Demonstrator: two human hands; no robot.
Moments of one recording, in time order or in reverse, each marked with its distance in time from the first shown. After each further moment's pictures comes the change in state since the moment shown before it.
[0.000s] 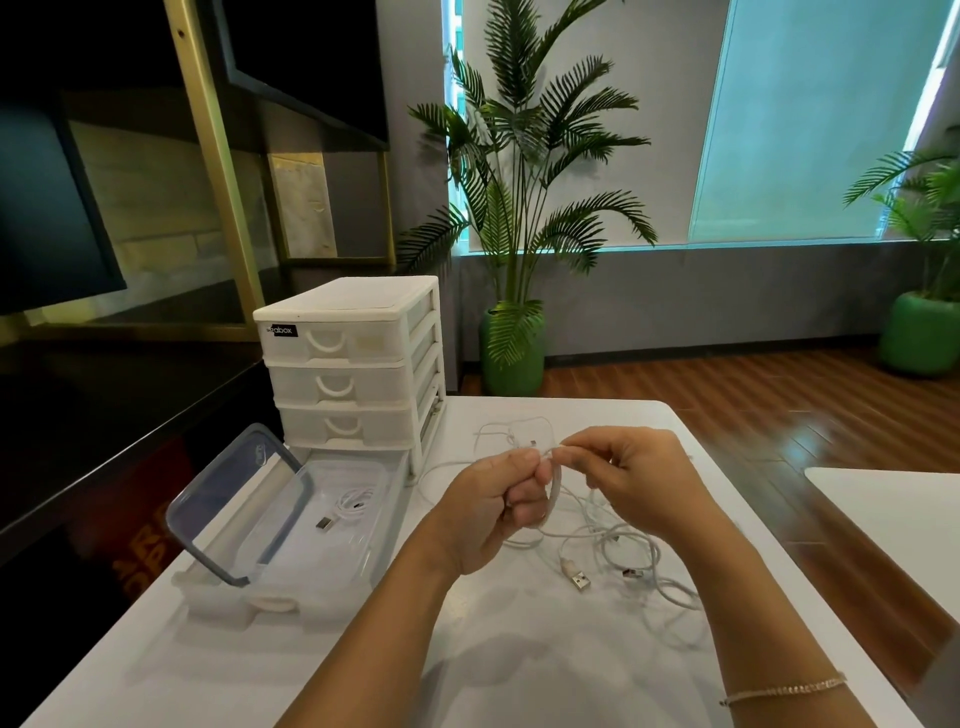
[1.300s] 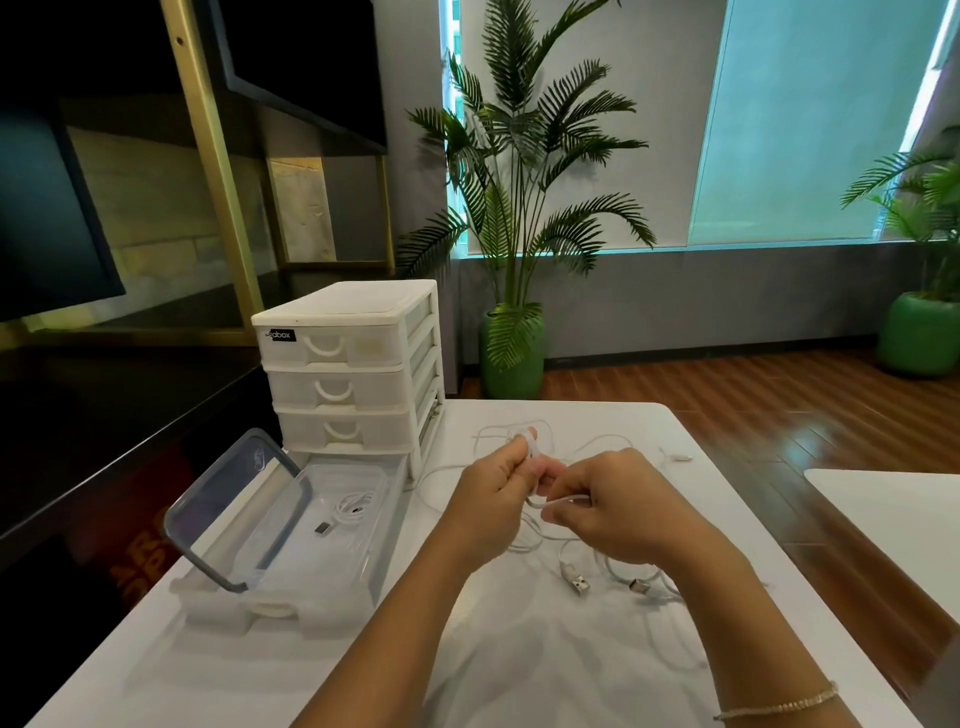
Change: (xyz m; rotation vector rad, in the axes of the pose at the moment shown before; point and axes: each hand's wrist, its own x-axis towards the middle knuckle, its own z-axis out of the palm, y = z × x) left_hand 0.000 0.000 0.010 0.675 0.248 0.209; right_hand -0.006 -0.014 0.006 -0.239 -0.306 0.048
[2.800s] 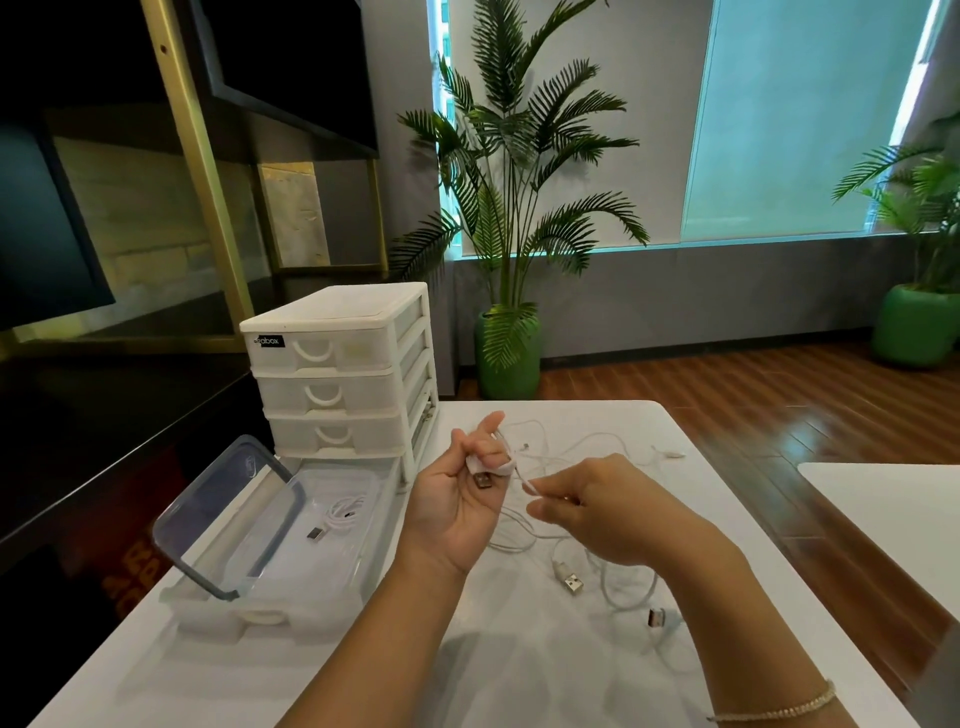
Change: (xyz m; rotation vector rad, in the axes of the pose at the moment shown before) left_hand 0.007 -0.001 -0.007 -1.701 0.118 -0.318; right_hand -0.001 -0.004 -0.002 0.062 -0.125 0.103
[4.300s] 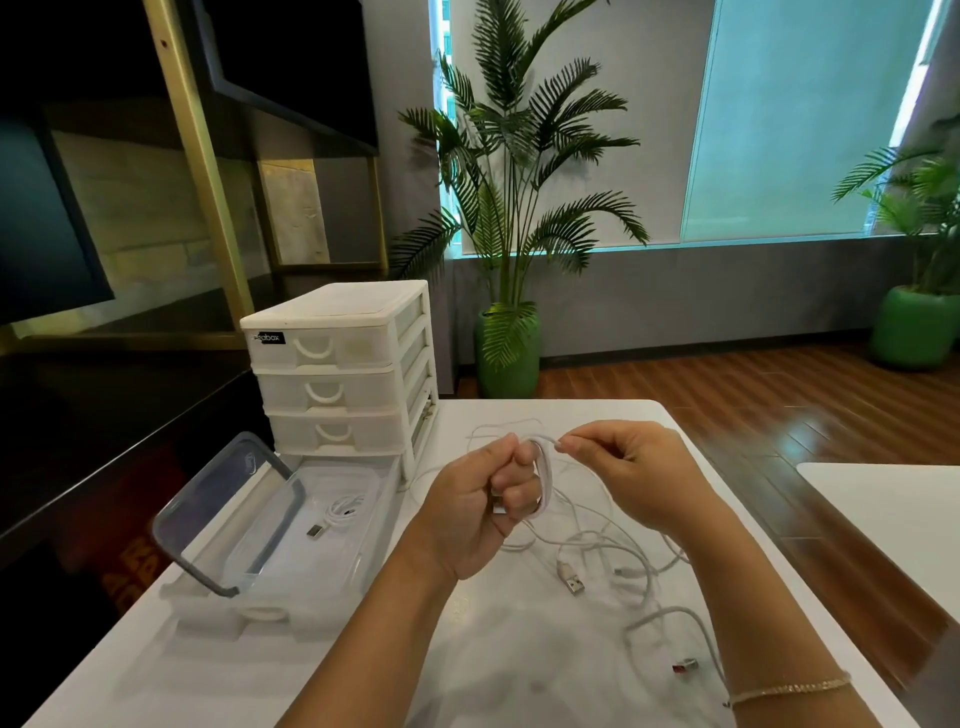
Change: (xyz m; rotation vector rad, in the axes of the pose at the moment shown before) left_hand -0.011 -0.003 0.006 0.697 -0.170 -0.060; right_hand 0.005 0.022 -0.011 0.317 0.404 -0.085
